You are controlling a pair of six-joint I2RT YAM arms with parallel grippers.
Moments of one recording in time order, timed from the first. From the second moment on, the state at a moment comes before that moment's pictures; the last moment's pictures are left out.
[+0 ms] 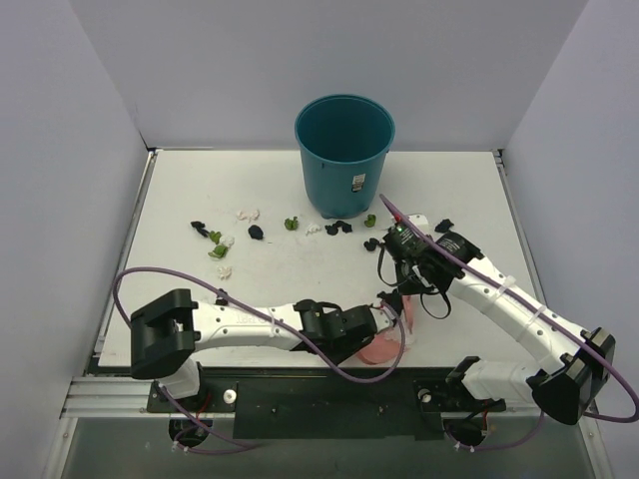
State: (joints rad) left arm -1.36 1.62 1.09 -0.59 -0.14 -0.27; right arm 0.72 1.22 1.13 -1.14 0.39 0.55
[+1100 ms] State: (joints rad) left arm -1.26 1.70 1.10 -0.54 -0.14 -0.31; right arm 0.58 1.16 1.24 -1.13 0.40 0.48
